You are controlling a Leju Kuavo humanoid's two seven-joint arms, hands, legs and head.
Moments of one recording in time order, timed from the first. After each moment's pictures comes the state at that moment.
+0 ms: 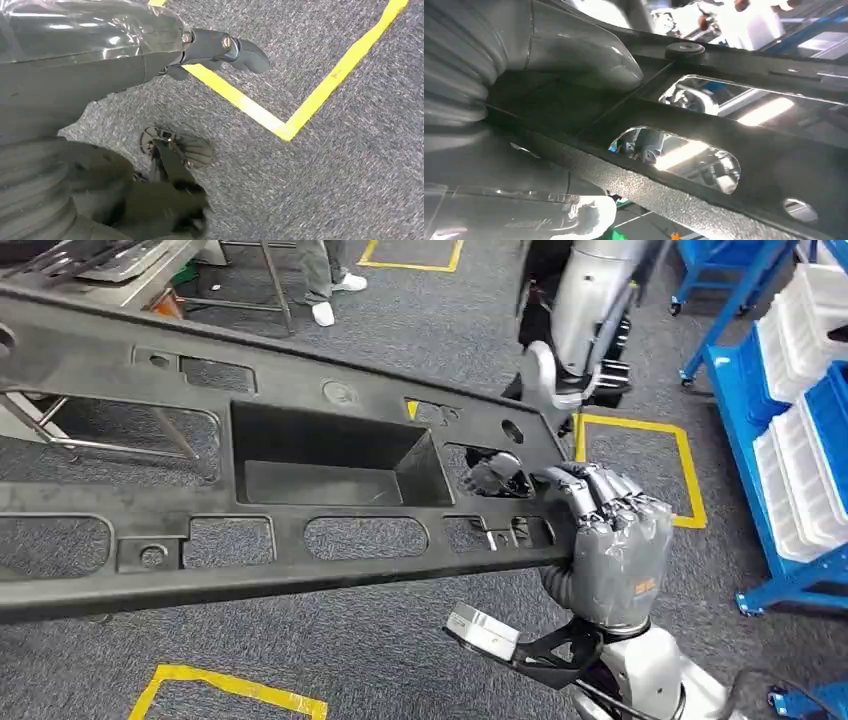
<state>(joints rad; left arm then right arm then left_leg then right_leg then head) -0.14 -0.05 -1.13 -0.34 1.13 0.57 -0.55 -0.09 -0.44 0.45 -2.28 1.41 -0.57 0.45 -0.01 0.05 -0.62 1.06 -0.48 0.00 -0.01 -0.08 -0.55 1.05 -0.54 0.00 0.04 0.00</state>
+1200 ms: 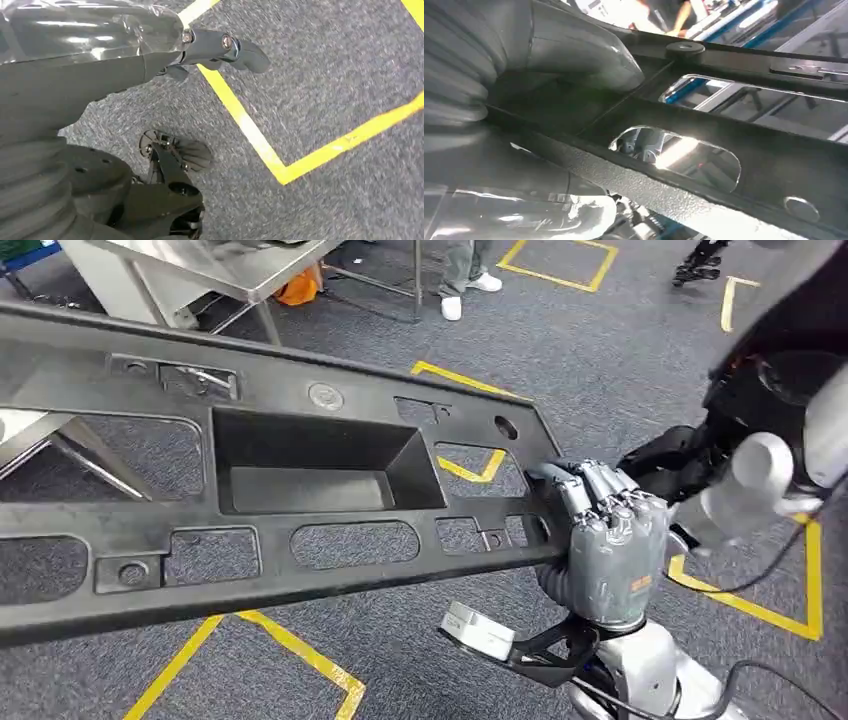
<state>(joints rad) -0.13 -0.04 -1.13 -0.33 1.15 0.56 -0.58 -0.12 -0.44 0.46 -2.28 1.41 -0.57 0.44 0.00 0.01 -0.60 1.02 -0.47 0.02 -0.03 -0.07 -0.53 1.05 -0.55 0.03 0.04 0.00</state>
